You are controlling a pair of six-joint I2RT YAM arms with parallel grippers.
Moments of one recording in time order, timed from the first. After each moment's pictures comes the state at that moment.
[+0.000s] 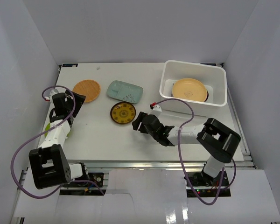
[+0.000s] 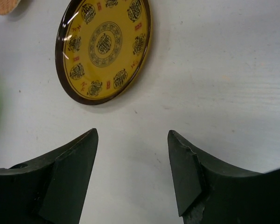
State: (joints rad) left arm 0.19 1.24 0.71 0.01 0.09 -0.86; right arm 1.01 1.63 0.71 0.38 0.39 0.89
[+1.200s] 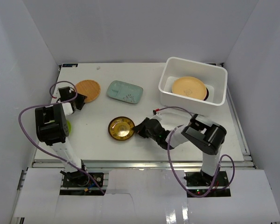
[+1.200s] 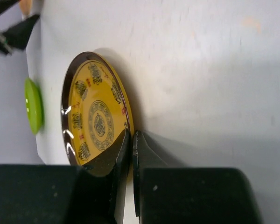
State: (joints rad) left arm 0.23 1.86 0.97 0.19 0.12 -0.97; right arm 0.95 1.89 0.68 0.74 0.21 1.20
